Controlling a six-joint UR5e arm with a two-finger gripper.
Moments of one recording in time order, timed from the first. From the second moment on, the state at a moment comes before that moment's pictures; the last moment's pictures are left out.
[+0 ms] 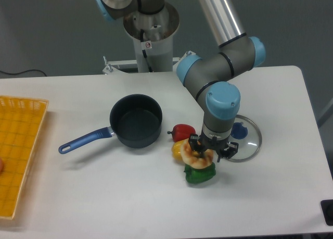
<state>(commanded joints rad) 2.57 -2.06 -1.62 -0.96 1.52 0.78</state>
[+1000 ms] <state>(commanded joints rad) 2.55 -1.96 -1.63 -1.07 1.52 0.78</state>
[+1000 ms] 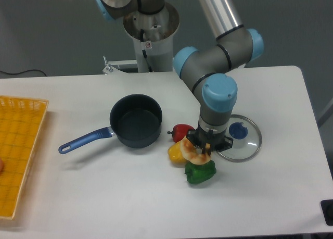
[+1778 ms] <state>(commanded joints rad) 2.53 -1.88 -1.62 -1.17 1.52 0.79</state>
